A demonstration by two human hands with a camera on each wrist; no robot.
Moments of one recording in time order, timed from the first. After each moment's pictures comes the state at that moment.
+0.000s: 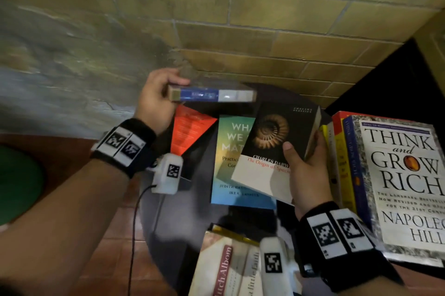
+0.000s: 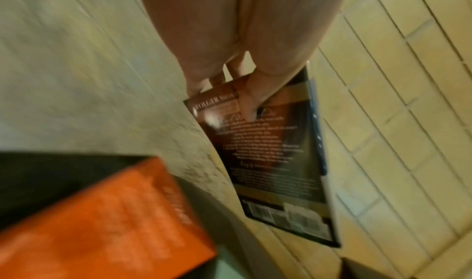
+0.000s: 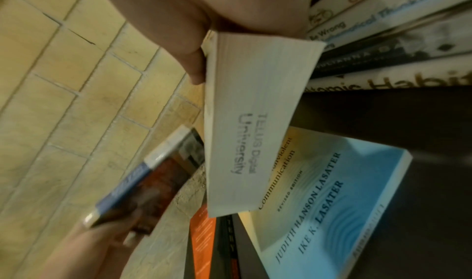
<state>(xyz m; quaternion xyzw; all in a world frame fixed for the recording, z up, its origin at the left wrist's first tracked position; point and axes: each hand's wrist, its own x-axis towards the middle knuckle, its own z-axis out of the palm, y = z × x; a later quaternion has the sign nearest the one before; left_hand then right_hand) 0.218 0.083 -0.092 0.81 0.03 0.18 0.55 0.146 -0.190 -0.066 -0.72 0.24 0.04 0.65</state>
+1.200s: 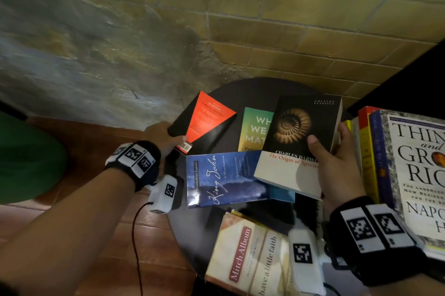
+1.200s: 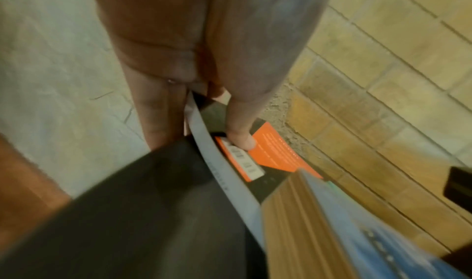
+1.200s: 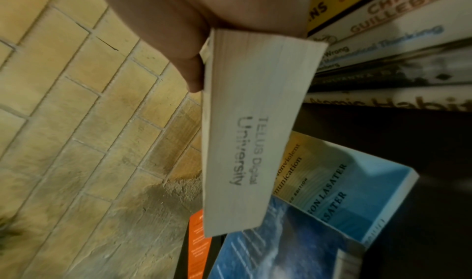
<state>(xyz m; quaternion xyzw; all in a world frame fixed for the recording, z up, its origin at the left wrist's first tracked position) 0.138 0.119 -0.122 0.90 0.25 -0.21 0.29 0.138 -0.198 -0.051 -0.74 0.22 0.06 0.64</state>
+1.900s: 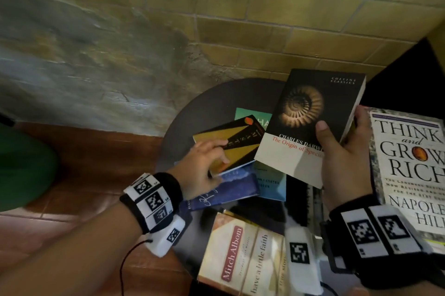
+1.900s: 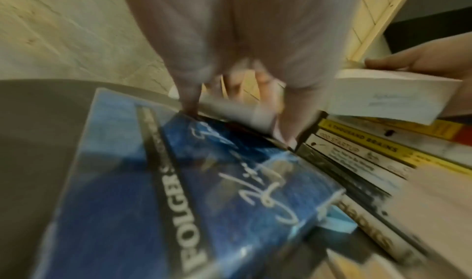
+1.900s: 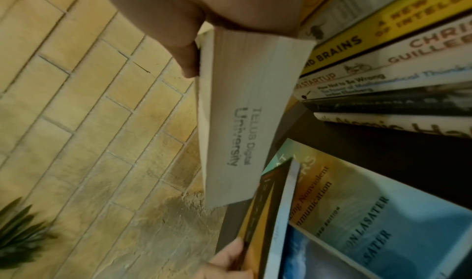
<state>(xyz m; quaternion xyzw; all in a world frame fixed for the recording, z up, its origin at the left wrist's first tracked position) 0.097 0.041 -0.121 0.91 -0.14 -0.09 0.37 0.140 -0.206 -0.033 -0.72 0.14 -0.07 0.68</state>
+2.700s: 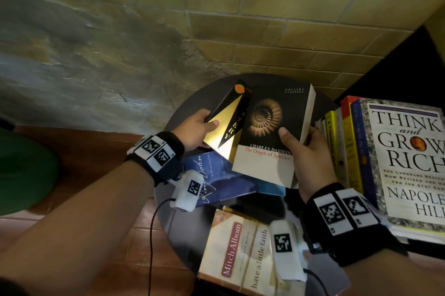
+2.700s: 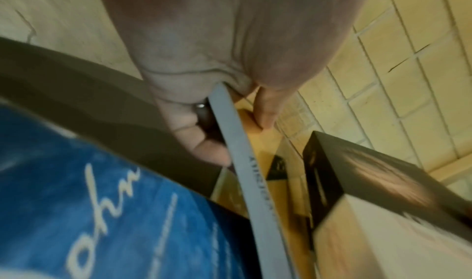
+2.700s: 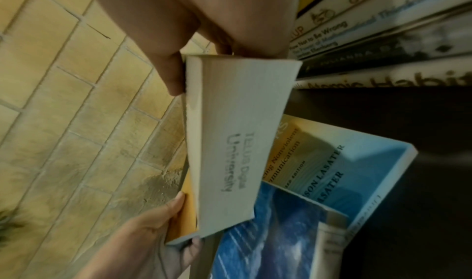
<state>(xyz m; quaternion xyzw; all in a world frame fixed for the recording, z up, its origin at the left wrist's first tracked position) 0.166 0.035 -0.092 0.73 0.18 -0.23 0.61 0.136 -0.186 -0.063 -0.72 0.22 0.10 0.65</state>
